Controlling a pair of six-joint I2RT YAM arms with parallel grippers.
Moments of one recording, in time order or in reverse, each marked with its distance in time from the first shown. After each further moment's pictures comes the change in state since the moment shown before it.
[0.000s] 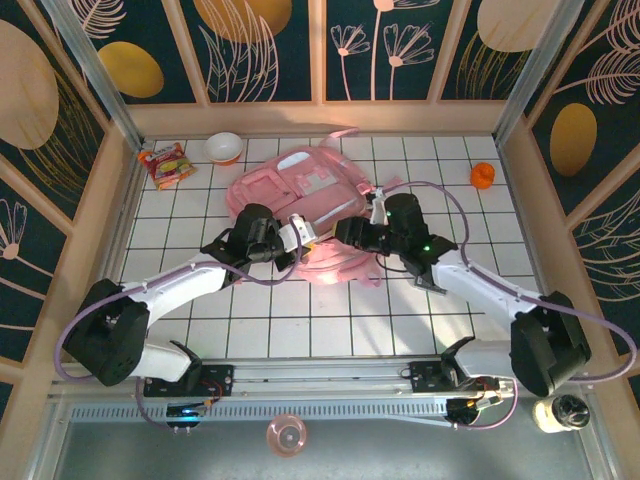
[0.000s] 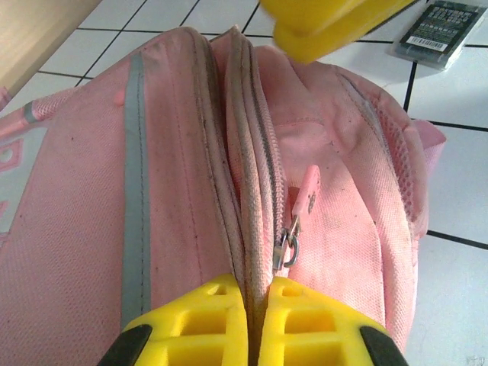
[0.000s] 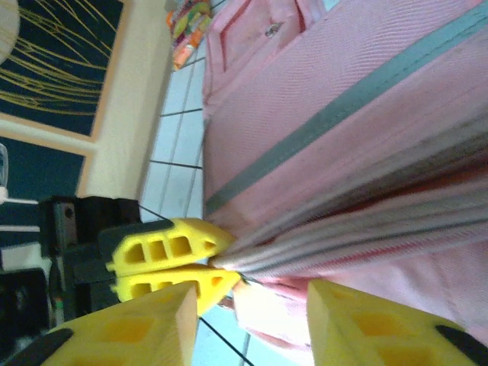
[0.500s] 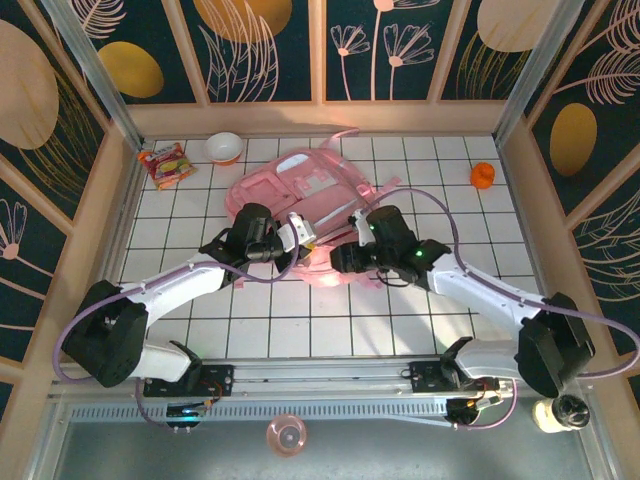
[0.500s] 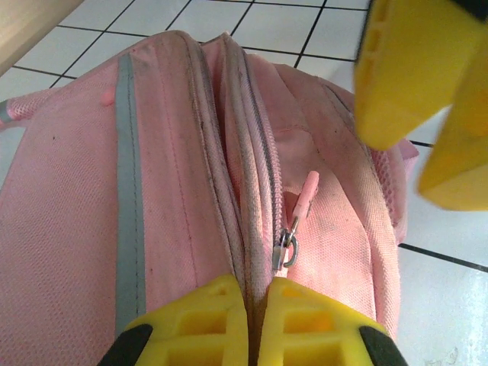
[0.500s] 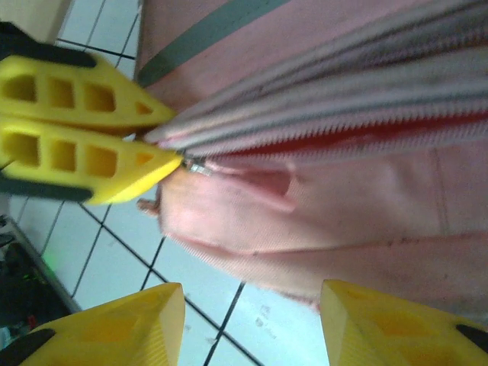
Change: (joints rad) left arm 0.006 -0.006 0.000 -0.011 0.066 -0.060; right arm 0.132 0.021 0.050 -0.267 0.129 -0.292
